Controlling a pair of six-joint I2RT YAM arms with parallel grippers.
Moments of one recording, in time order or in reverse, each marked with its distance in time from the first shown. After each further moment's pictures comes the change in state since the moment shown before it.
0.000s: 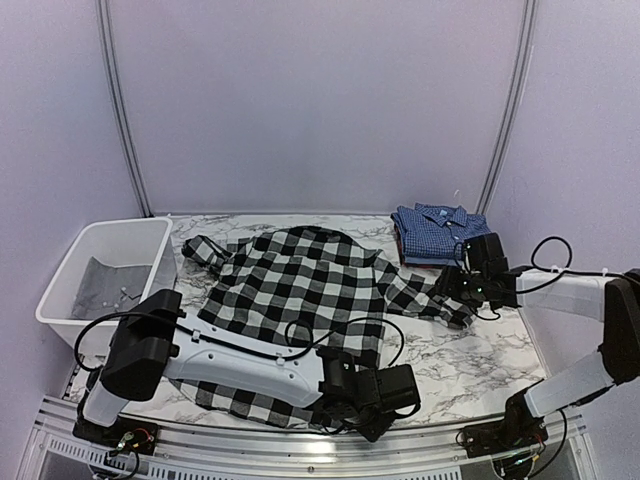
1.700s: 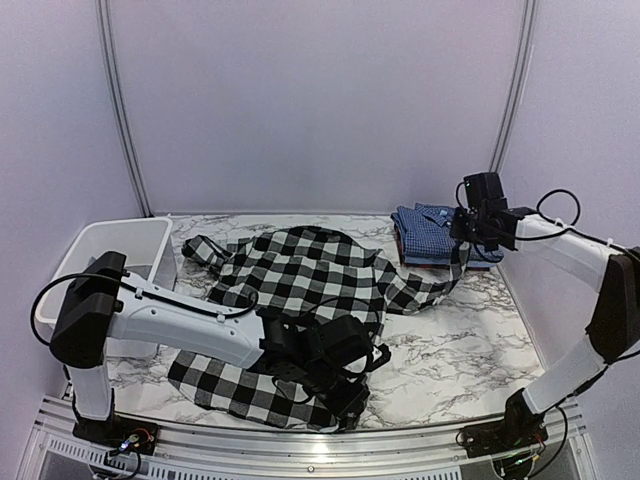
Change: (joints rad) left arm 0.149 -0.288 -0.365 0.242 0.342 0.164; right arm -0.013 0.149 0.462 -0.203 0.330 -0.140
